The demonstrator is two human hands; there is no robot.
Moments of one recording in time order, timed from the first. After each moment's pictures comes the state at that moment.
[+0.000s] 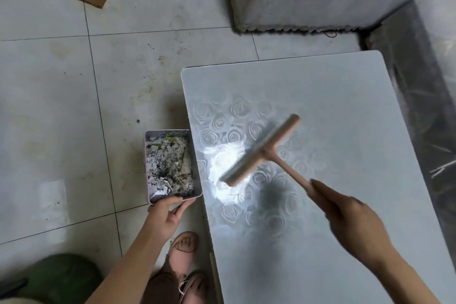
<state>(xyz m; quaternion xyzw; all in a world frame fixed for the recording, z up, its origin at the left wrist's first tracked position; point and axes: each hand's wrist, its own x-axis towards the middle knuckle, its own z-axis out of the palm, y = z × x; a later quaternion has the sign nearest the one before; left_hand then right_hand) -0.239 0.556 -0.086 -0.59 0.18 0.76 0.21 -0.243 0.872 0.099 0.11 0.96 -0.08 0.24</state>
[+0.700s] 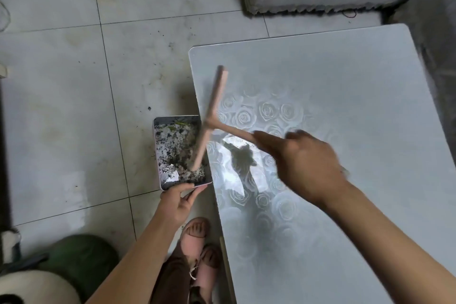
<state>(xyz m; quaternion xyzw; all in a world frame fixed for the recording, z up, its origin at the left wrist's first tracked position) -0.222 0.567 -0.084 -0.58 0.19 0.76 0.20 -0.296 0.789 0.081 -0.15 0.97 -0.03 0.16</state>
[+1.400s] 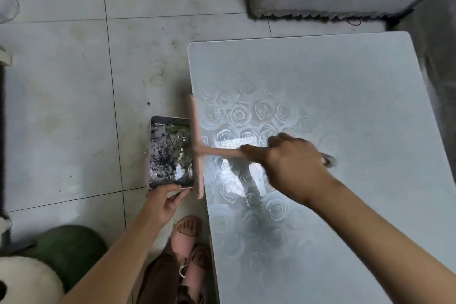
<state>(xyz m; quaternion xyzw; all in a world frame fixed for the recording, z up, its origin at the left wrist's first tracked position) -0.206 0.565 -0.098 -0.61 0.25 0.73 0.17 -0.296 0.799 0.077 -0.27 0.94 0.05 0.21</state>
